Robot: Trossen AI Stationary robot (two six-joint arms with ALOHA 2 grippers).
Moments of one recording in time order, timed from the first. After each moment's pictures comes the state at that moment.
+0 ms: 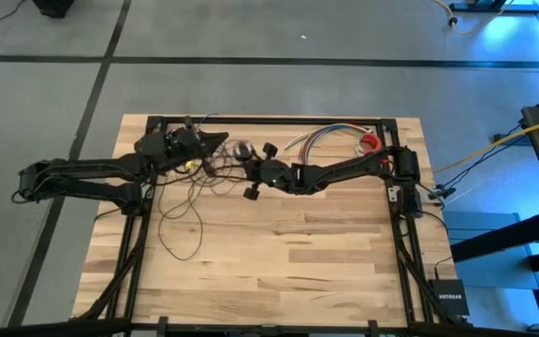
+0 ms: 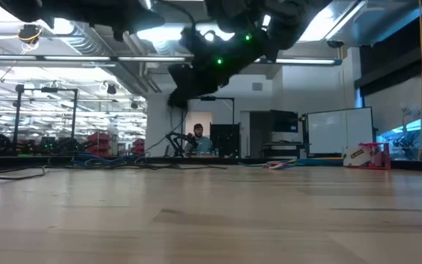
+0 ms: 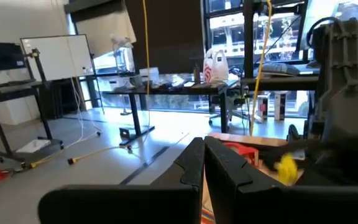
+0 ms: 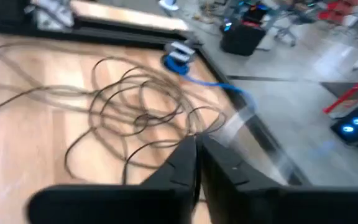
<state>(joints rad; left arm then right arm) 0.26 0.91 0.55 0.46 -0.23 0.12 -0.05 1.98 1.28 0.31 0.46 -0.16</state>
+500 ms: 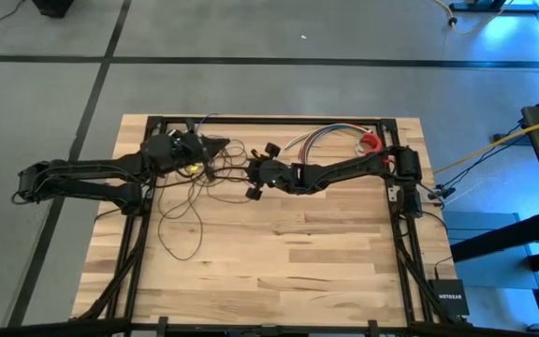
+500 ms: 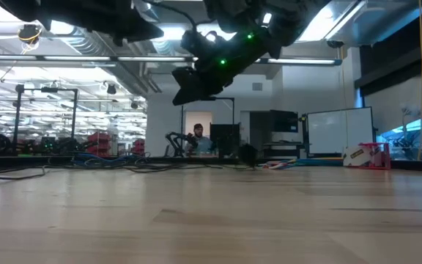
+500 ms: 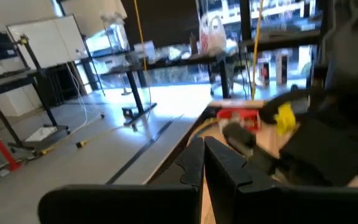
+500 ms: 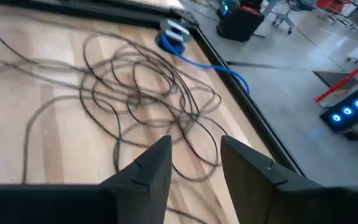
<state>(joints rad) 0.26 0.89 0.55 0.32 -0.23 0.19 -0.05 1.97 1.28 0.22 0.49 -0.16</state>
